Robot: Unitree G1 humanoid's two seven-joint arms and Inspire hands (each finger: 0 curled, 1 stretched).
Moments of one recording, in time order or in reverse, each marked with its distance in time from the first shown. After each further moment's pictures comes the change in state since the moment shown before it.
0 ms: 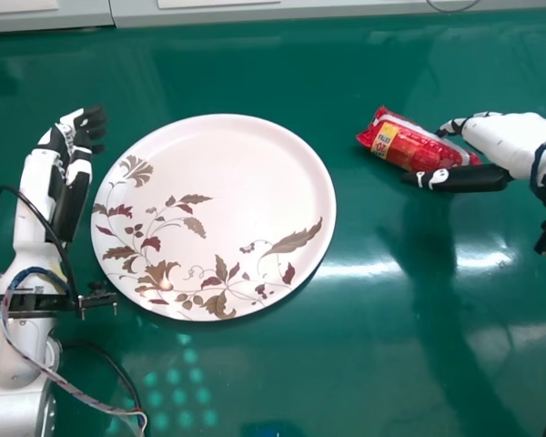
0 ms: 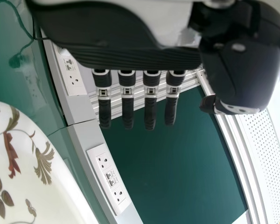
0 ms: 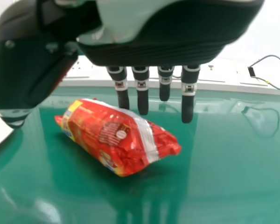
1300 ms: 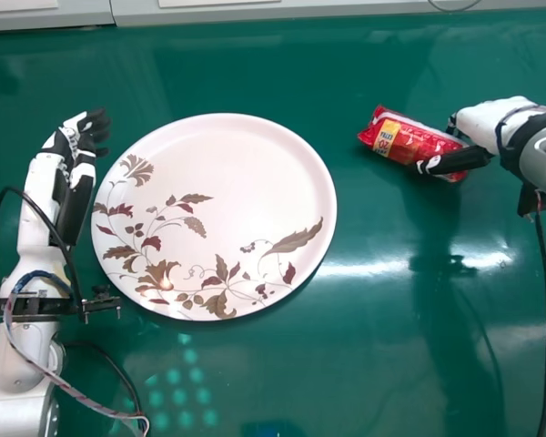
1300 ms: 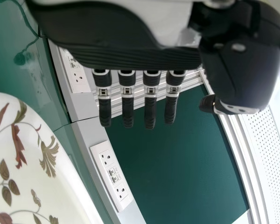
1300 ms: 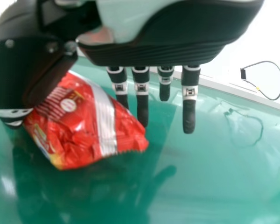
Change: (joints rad) left arm 0.013 -0.009 -0.011 -0.017 -0.001 0.001 0.003; right arm -0.325 0.090 0.264 0.440 -0.212 -0.043 -0.095
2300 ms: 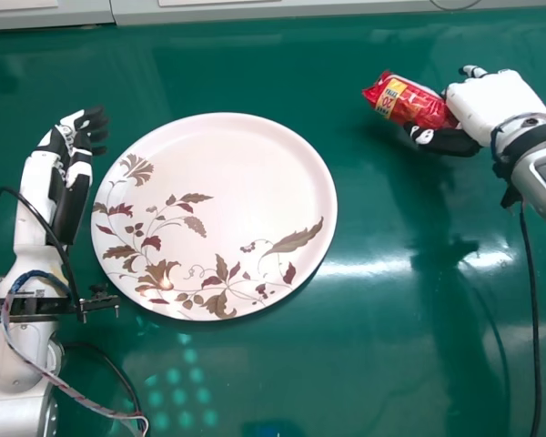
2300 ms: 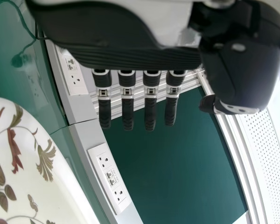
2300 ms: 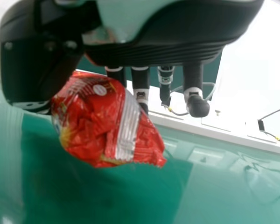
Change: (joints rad) left arm -0.001 0.001 0.006 0.002 0.000 -0.008 0.005; right arm 0.065 0.006 -0.007 0.045 -0.010 -0.085 -0.439
